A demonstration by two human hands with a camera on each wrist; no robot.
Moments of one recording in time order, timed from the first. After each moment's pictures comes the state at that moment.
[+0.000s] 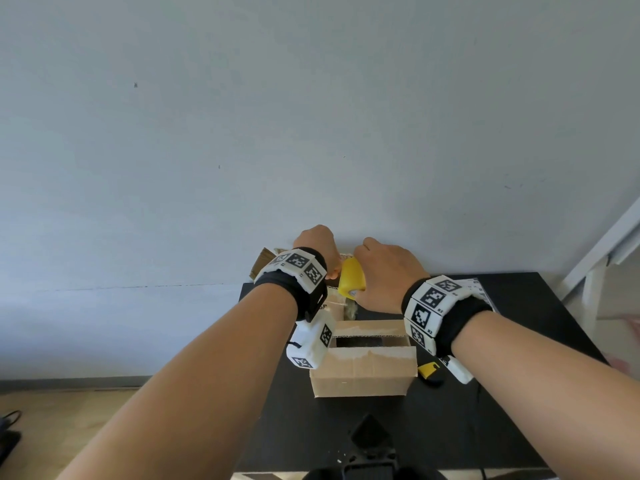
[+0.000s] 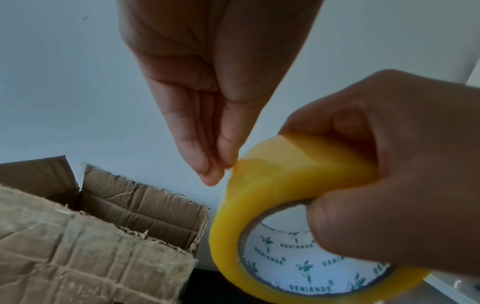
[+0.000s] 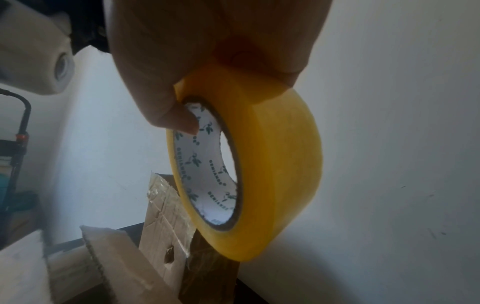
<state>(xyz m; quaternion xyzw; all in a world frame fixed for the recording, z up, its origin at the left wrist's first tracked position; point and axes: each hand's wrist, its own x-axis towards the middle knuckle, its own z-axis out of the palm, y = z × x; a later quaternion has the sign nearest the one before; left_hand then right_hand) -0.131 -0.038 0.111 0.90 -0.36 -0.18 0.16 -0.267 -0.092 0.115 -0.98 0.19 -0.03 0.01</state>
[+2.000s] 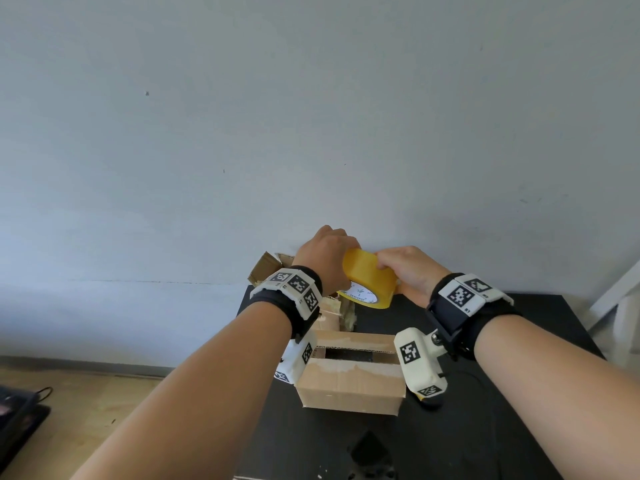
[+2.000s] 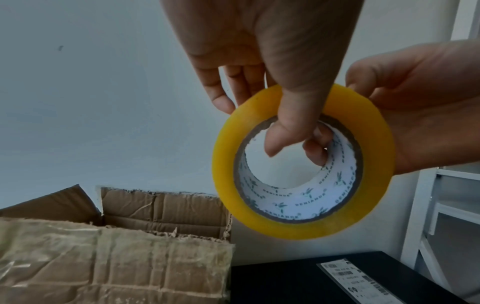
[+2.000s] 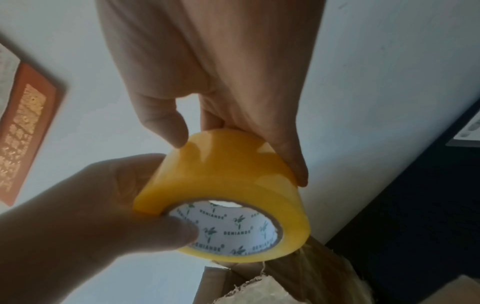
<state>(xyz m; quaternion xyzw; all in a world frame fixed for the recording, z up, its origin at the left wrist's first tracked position) -0.161 -0.039 0.111 0.86 -0.50 -0.02 0.13 -0.269 -0.160 0.097 -0.66 0.32 -0.07 0.68</state>
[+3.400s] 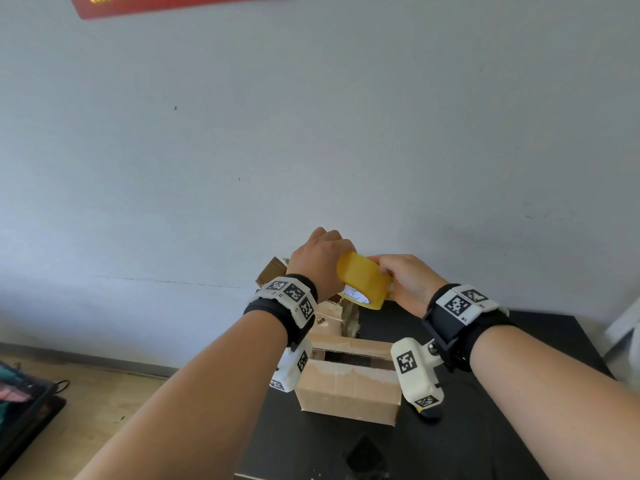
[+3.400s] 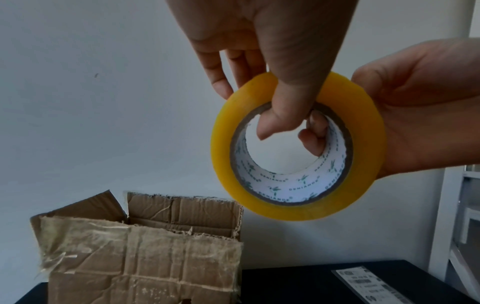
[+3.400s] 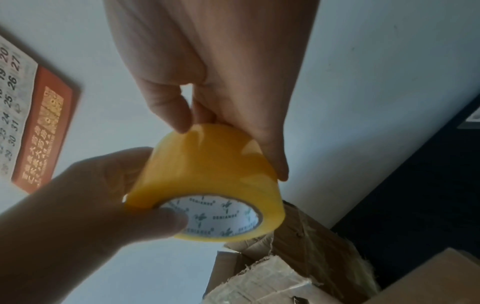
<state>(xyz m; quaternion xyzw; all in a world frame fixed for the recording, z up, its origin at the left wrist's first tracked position) -0.175 -0.026 0.118 0.87 -0.47 0.05 0.15 -0.276 -0.155 0.101 -0.62 0.26 -0.07 0.74</state>
